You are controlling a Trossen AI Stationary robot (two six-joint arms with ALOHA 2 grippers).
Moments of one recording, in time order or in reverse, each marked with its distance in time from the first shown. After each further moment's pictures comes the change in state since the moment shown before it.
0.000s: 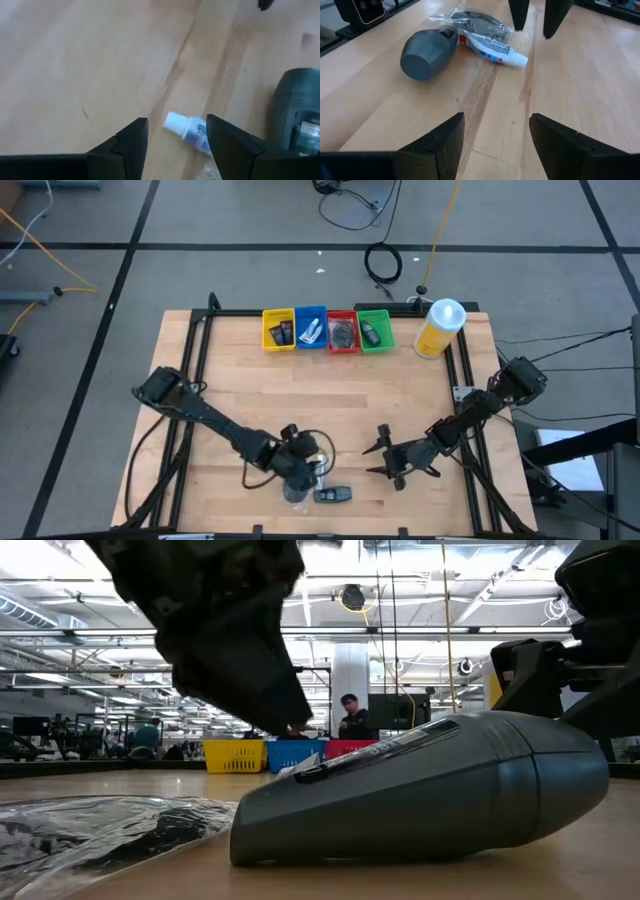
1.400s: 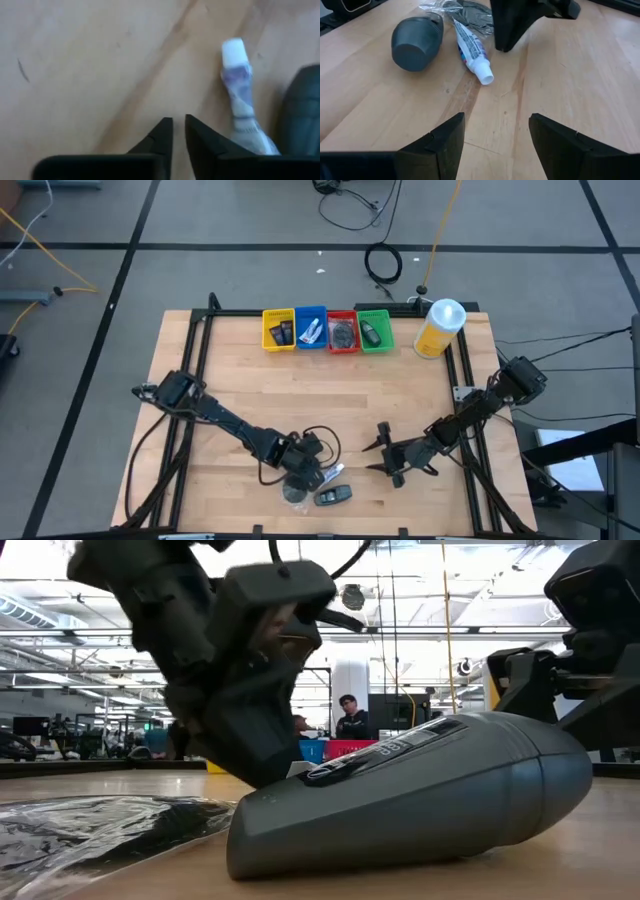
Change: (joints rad) left arm 0.062 0.104 0.006 0.028 0.217 -0.199; right arm -0.020 0.000 -0.001 -0.034 0.000 0.006
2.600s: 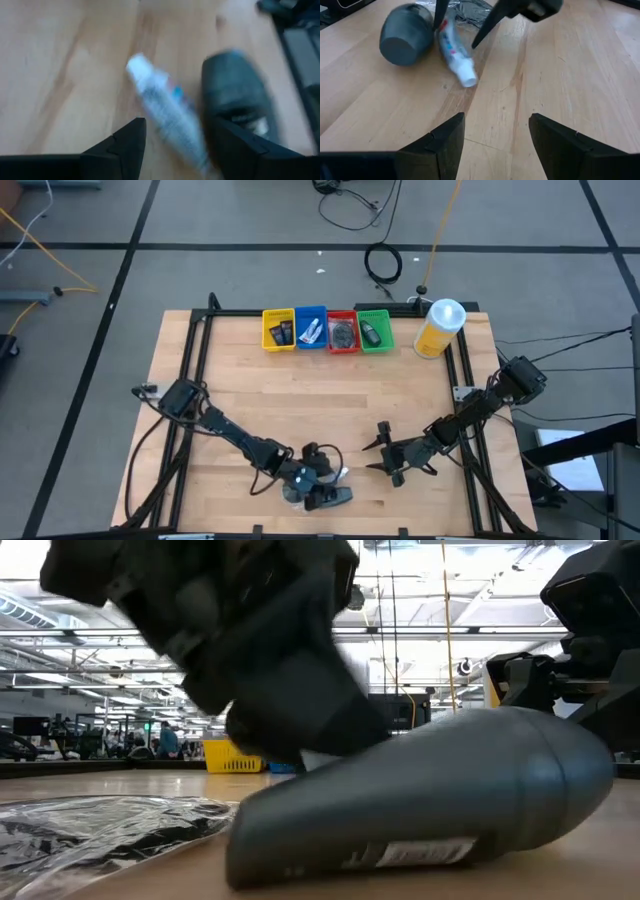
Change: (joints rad) left arm -0.073 0.074 -0.001 0.393 -0.011 0.422; right arm -0.007 0.000 0.000 -0.018 0.000 0.020
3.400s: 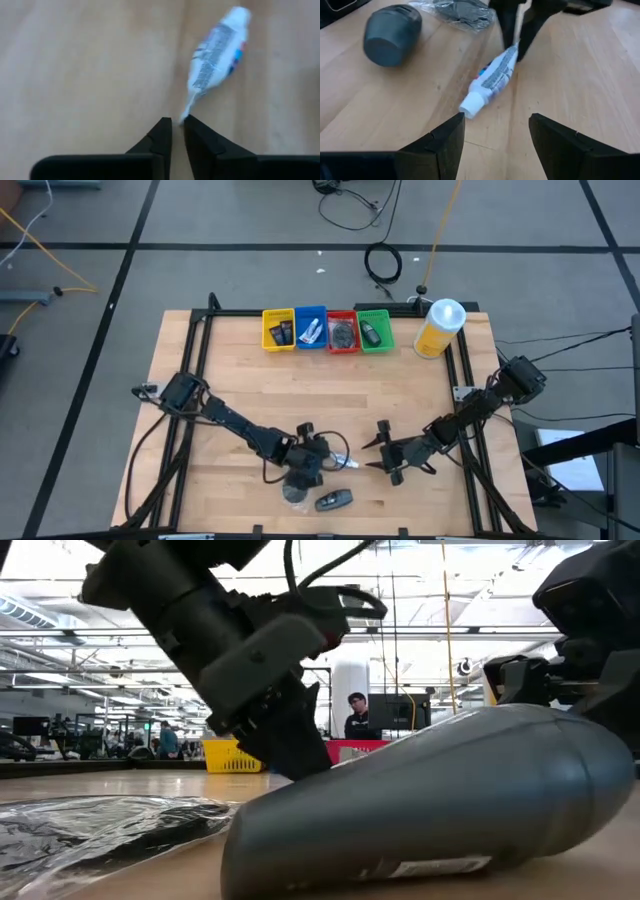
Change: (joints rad) left arm 0.088 -0.037 -0.002 -0.241 -0.132 0.093; right arm -0.012 0.000 0.000 -0.004 -0.001 0.021
